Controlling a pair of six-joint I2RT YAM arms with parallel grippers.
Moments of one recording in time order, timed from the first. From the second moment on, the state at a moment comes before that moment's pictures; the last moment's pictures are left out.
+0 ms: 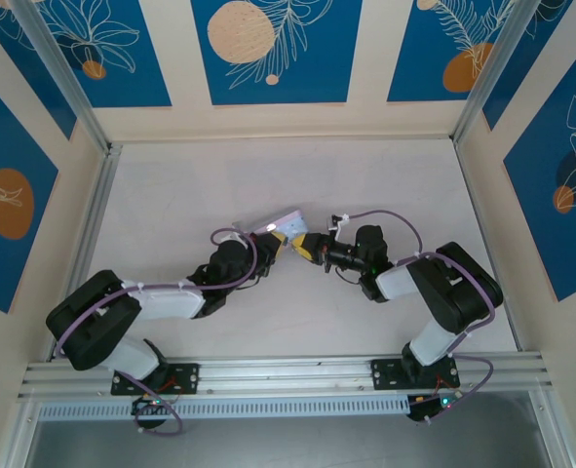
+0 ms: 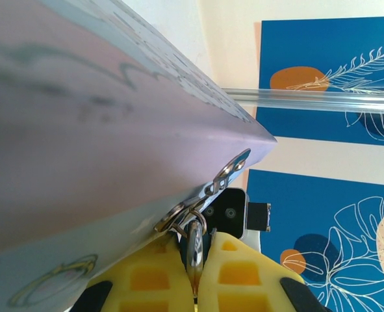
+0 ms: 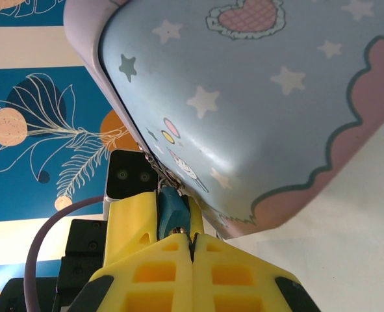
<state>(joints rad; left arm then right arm) -0.83 1.46 0.51 0.72 -0.07 -1.59 0.48 1.64 0.42 1.08 -0.70 1.47</state>
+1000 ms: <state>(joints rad) -0.83 1.46 0.51 0.73 -0.14 -1.65 0.45 1.75 0.54 1.09 -0.80 1.39</state>
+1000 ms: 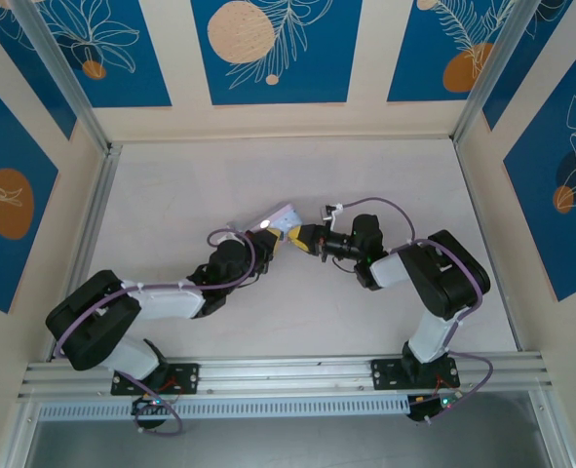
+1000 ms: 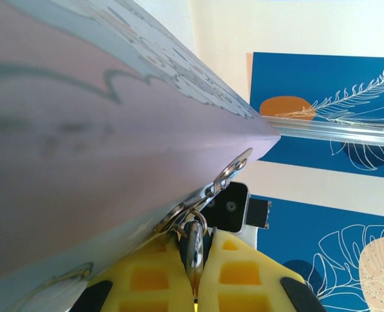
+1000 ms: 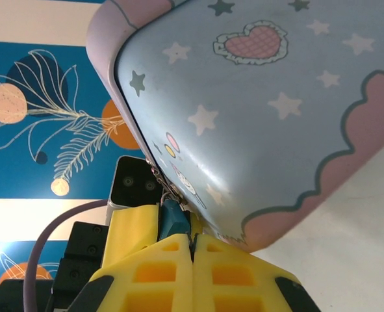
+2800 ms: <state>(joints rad) -0.83 1.40 0.55 0.62 -0.17 -1.77 0.45 1.62 0.64 0.77 -0.82 1.42</state>
